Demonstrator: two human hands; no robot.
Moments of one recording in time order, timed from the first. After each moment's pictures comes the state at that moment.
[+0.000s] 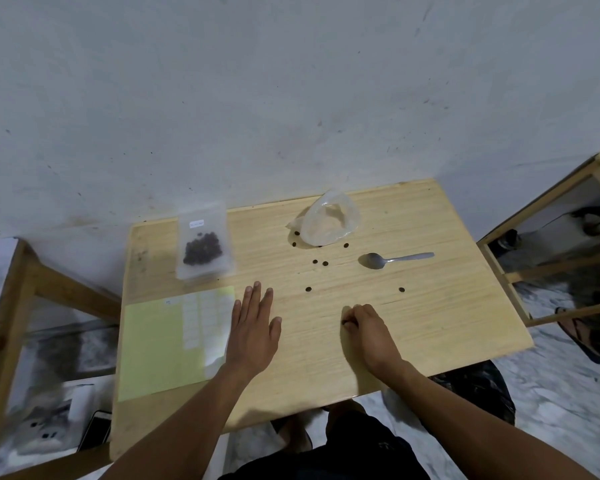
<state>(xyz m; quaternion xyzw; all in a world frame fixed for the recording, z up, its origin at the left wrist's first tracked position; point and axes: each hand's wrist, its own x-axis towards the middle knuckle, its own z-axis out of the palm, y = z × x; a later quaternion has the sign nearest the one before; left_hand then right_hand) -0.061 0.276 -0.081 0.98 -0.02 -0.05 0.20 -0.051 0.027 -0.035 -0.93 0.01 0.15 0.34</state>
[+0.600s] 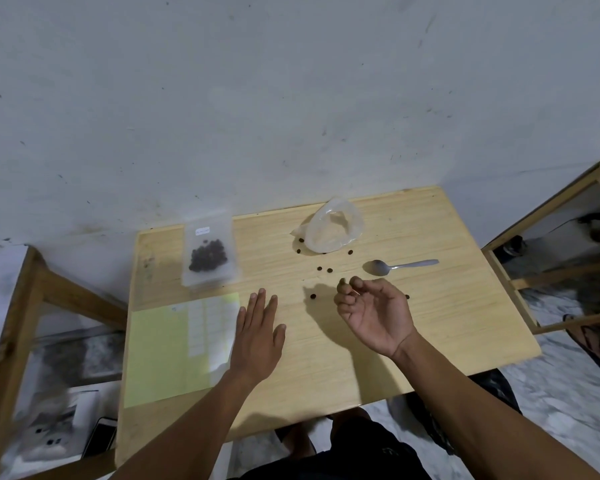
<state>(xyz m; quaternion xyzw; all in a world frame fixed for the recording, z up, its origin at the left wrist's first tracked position) -0.060 0.279 -0.081 0.98 -0.02 -0.06 0.20 -0.010 0.047 0.042 -0.19 0.19 0.29 0.92</state>
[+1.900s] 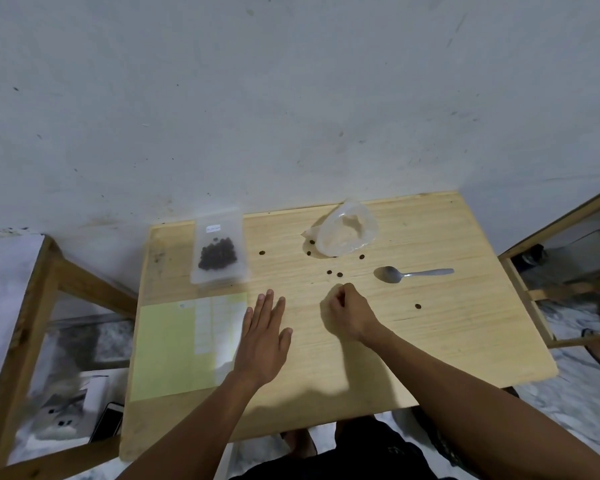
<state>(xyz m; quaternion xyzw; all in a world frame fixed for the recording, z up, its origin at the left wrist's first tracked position) -0.060 0.279 -0.072 0.98 -0.02 -0.08 0.20 0.021 0.083 -0.014 -0.89 0.05 0.24 0.37</state>
